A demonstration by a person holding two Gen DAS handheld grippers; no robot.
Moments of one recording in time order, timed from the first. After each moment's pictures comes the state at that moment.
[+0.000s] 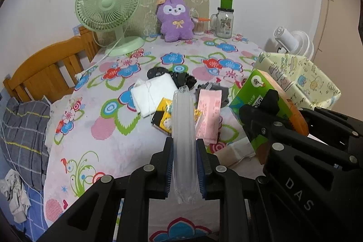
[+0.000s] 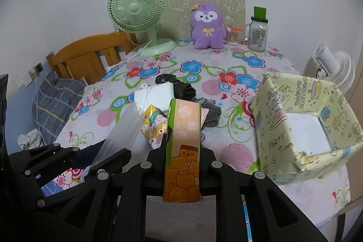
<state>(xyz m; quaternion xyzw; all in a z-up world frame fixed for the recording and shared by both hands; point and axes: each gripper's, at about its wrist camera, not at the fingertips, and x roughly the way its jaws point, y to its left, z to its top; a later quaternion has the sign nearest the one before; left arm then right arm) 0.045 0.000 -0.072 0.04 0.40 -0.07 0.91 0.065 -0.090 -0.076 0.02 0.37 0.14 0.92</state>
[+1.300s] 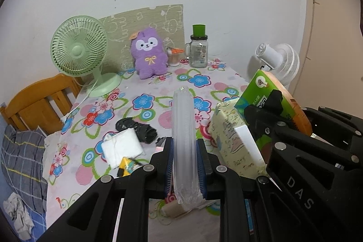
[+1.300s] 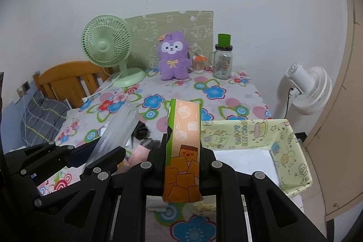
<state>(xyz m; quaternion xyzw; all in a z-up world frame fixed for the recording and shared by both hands) 0.074 -0.088 -0.009 0.06 0.35 -0.09 0.93 0.086 -0.178 -0.007 0.02 0.33 0.09 0.94</state>
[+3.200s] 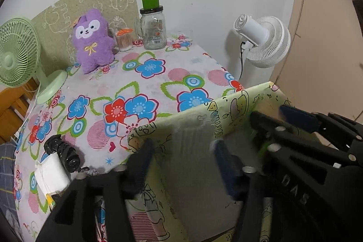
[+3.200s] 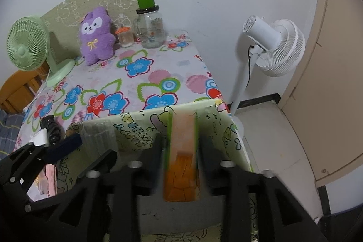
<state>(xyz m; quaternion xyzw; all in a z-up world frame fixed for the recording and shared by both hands) 0.176 -0.208 -0.067 0.08 0.42 -0.15 0.89 0.181 -0.311 -0.078 0.06 0.43 -0.03 0.90</state>
